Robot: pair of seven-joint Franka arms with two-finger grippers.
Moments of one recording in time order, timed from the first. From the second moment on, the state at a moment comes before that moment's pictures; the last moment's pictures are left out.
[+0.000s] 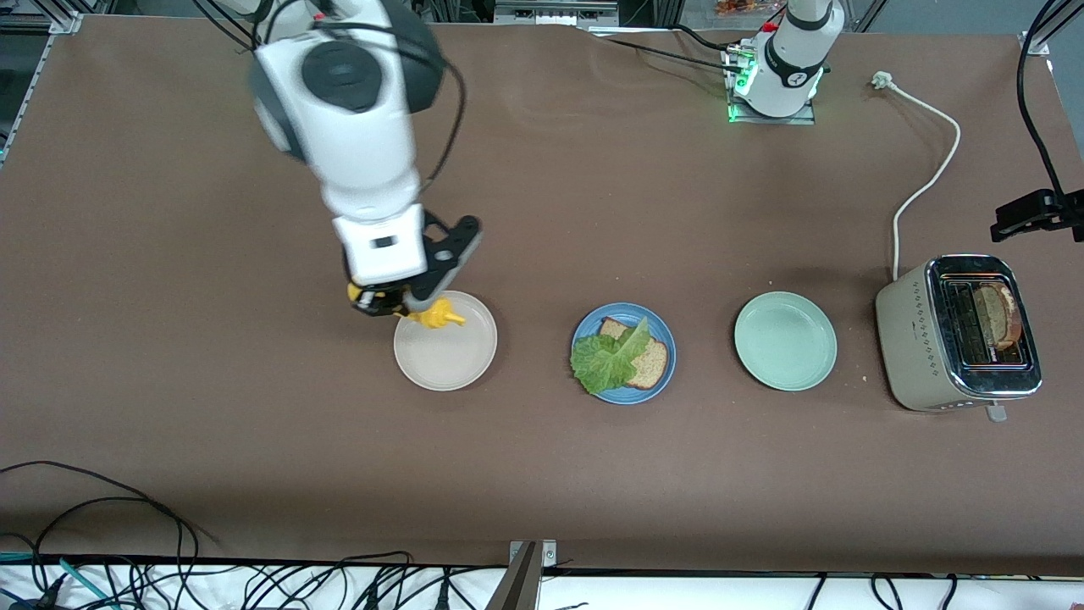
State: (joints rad) left arm 0.05 0.18 0.06 -1.37 0.08 1.44 0.15; right arm 0.36 0.46 0.23 -1.25 -0.26 1.85 -0.48
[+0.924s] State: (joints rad) left arm 0.22 0.41 0.07 -1.38 0.09 1.58 0.26; right arm 0.35 0.34 -0.33 -1.52 0.67 1.85 -1.45
